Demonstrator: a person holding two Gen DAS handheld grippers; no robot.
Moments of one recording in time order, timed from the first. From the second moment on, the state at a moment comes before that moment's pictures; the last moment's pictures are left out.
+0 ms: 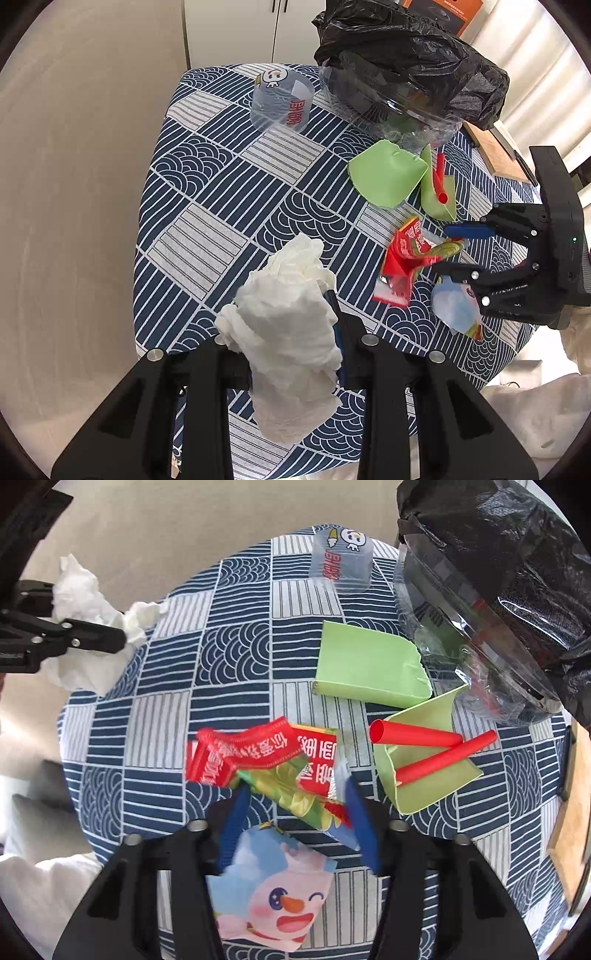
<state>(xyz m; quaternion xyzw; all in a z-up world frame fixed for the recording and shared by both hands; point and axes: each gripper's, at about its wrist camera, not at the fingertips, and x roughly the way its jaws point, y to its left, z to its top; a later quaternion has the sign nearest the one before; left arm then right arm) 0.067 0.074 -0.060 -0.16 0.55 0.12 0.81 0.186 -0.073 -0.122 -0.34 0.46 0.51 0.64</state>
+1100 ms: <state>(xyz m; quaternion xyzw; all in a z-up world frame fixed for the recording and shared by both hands) 0.083 0.055 0.045 -0.12 0.45 0.15 0.87 0.219 -0.158 0.048 -0.13 0.37 0.59 0.70</state>
